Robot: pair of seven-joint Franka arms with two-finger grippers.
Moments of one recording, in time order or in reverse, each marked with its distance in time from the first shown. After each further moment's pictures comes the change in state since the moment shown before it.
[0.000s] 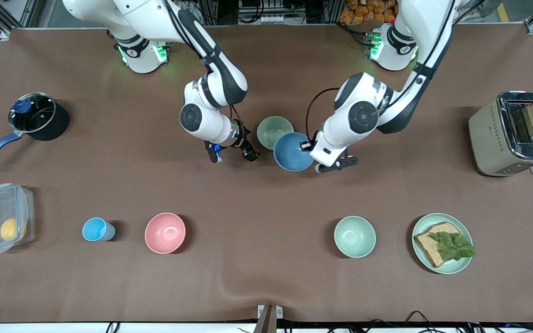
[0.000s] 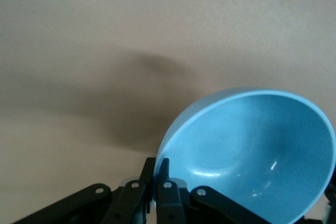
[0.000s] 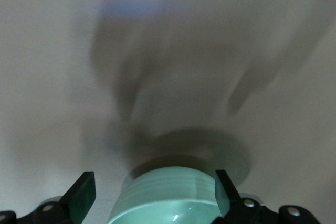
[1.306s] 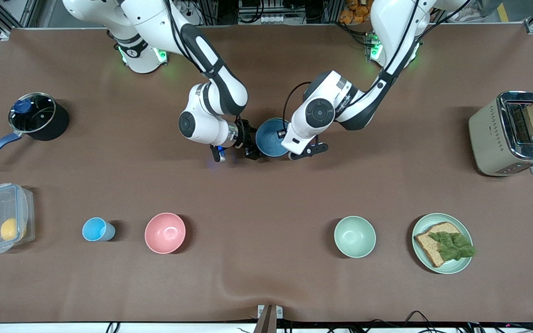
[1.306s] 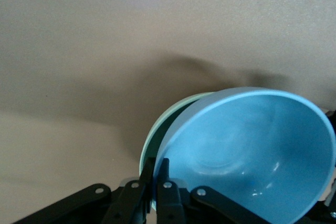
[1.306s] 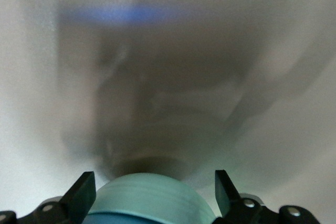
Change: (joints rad) left arm -0.128 0.083 0.000 0.005 0.000 -0.002 -0.147; right arm 0.012 0.039 0.004 -0.011 0.223 0.005 -0.165
